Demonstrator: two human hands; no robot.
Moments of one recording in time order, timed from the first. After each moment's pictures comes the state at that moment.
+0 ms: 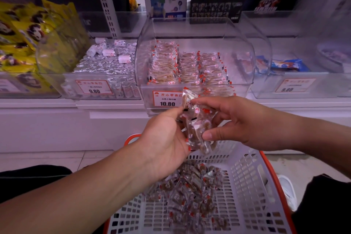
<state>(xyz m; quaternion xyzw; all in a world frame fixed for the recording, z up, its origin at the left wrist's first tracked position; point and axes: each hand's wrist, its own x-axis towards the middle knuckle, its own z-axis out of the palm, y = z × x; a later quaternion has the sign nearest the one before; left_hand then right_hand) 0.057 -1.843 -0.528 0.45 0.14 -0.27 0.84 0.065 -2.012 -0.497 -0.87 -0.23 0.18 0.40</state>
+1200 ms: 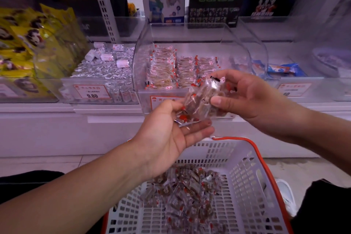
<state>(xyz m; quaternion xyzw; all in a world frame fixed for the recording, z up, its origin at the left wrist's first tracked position) 0.068 -1.840 -0.524 0.44 0.08 -0.25 0.86 0.080 -2.026 -0.491 -0.75 -0.16 0.09 0.63</state>
